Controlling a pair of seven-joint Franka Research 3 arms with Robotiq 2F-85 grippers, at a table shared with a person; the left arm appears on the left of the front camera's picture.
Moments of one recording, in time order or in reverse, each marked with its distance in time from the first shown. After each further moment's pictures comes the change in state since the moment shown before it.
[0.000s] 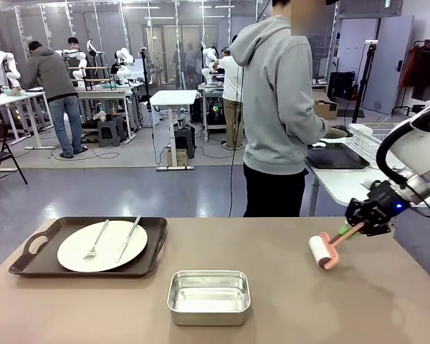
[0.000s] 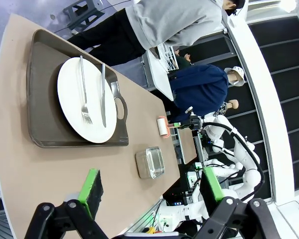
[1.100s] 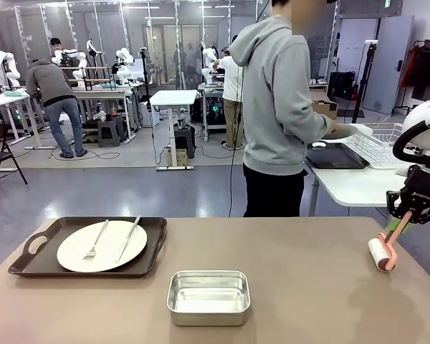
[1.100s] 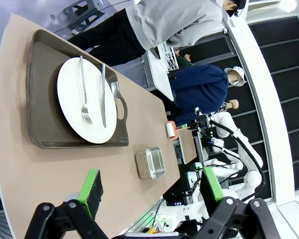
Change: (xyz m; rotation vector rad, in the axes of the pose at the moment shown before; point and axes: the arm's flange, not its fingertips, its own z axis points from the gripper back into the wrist) left arm 0.000 0.000 0.000 0.000 0.000 0.000; right arm 0.010 -0.008 0.082 -0.411 -0.004 -0.104
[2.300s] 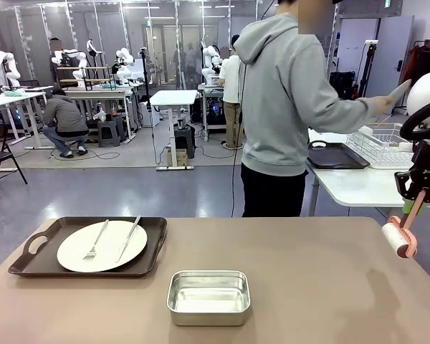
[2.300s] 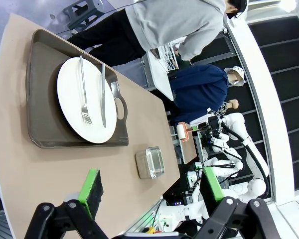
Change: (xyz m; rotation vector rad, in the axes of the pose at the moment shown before) left arm 0.000 0.000 0.000 0.000 0.001 0.000; right arm -0.041 0.029 0.067 -0.122 -0.053 0.074
